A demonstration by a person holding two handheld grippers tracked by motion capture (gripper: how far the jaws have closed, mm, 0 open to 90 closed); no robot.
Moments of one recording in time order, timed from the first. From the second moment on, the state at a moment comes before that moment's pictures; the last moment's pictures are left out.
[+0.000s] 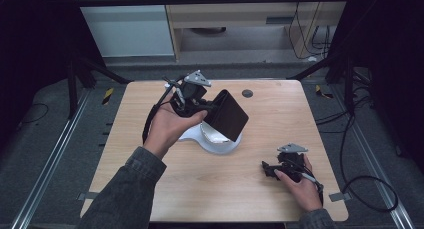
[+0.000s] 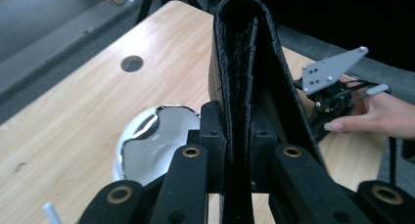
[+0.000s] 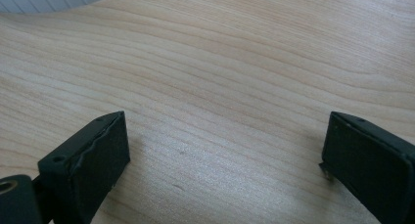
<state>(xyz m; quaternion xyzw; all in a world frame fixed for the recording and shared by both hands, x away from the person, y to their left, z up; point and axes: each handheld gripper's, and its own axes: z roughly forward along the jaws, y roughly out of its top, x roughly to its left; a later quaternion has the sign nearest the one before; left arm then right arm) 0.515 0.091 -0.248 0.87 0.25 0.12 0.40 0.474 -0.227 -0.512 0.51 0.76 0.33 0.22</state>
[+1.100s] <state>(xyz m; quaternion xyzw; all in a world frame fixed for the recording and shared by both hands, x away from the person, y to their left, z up) 0.556 0.085 -0.304 0.89 0.30 0.11 0.34 0.474 -0.227 -0.512 0.51 0.76 0.33 0.22</state>
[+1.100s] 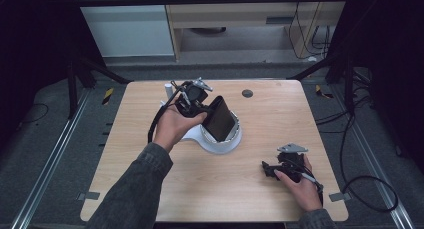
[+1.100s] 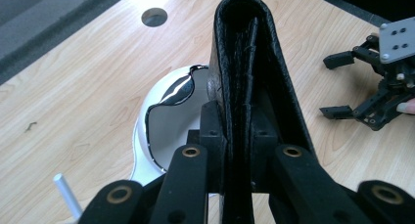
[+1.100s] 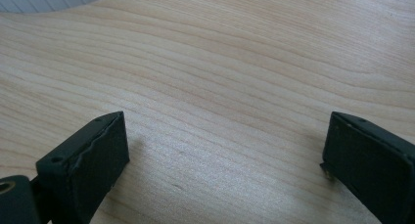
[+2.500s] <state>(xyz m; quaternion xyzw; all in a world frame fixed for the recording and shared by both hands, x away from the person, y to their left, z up) 0.567 0.095 -0.297 0.85 0.33 0.21 0.36 0.473 -0.227 -0.512 0.51 0.76 0.33 0.22</state>
